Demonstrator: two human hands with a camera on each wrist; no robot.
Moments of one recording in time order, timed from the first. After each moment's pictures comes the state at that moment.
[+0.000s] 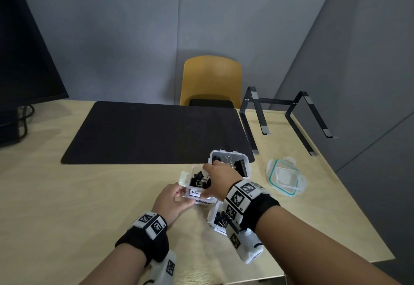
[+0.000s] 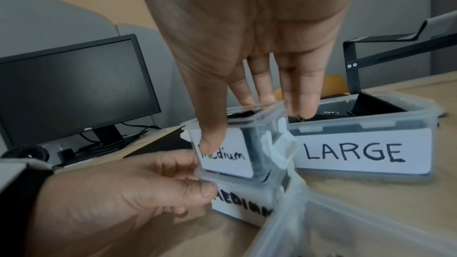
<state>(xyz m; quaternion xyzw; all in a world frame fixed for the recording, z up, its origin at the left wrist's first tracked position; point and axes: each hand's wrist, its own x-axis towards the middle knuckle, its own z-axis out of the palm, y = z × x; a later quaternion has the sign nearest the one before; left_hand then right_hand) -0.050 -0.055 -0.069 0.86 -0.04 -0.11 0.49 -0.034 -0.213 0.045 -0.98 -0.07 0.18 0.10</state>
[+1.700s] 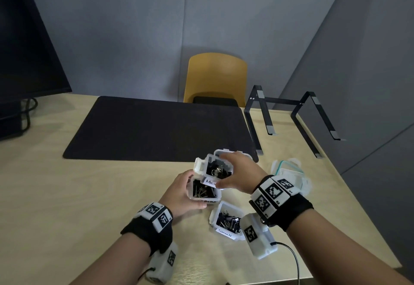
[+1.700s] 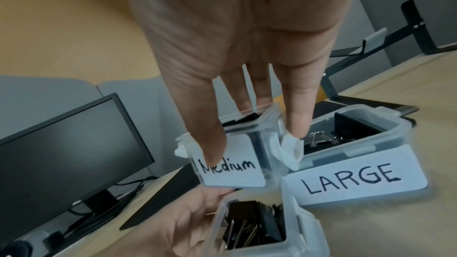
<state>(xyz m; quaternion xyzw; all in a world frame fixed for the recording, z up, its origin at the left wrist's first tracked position) -0.032 -0.067 -0.057 0.85 -0.08 -0.17 0.49 -0.030 -0.248 0.064 -0.96 -0.03 0.16 0.22</state>
